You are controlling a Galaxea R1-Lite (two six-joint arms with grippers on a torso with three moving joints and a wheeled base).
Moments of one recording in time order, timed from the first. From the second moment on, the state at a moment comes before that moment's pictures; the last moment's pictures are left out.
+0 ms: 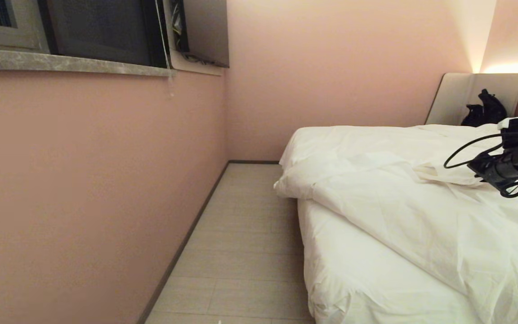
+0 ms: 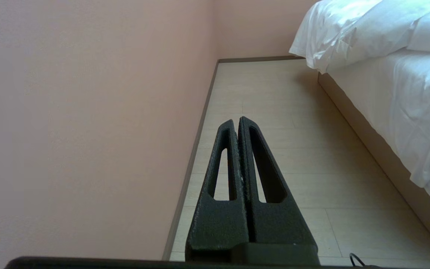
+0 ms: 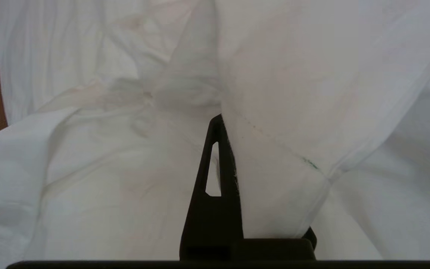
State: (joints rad) left arm 0.01 0.00 0.00 0.00 -0.04 0.06; right arm -0.40 2.31 -1.92 0.23 -0.09 0.61
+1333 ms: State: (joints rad) left arm 0.01 0.00 0.00 0.00 -0.04 0.06; right arm 0.35 1.38 -1.29 0.33 -0.17 0.63
